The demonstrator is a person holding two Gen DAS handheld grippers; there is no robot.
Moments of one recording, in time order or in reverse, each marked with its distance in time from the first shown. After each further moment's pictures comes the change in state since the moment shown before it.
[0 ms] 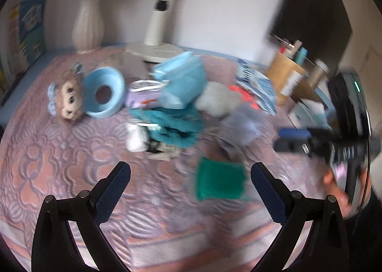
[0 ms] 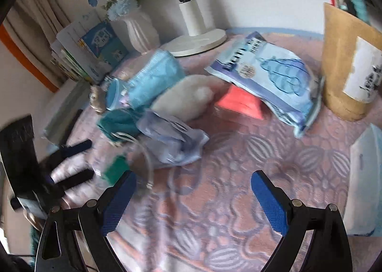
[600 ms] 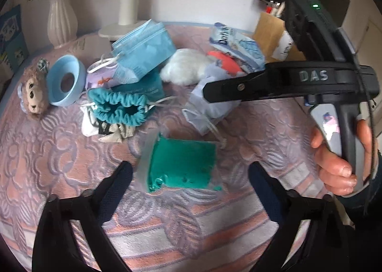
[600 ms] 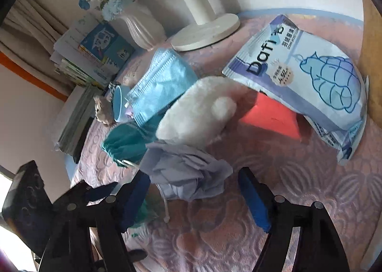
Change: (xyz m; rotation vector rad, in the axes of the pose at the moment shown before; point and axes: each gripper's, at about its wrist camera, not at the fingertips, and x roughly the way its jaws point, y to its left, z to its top) left arm 0.032 -0.044 -0.009 0.088 0.148 0.030; right arm 0.045 -0.004 0.031 0.077 0.059 0.127
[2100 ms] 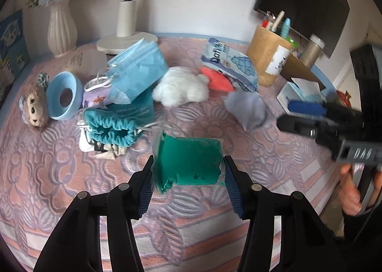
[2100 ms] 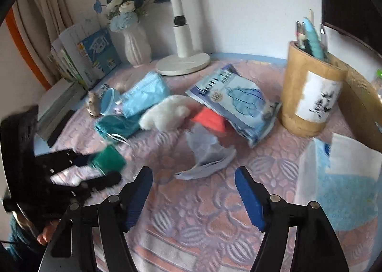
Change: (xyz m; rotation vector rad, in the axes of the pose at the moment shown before) left arm -0.006 -0.009 0.016 -0.025 -0.042 -0.010; right arm -0.093 0.008 -0.059 -0.168 -0.180 -0.310
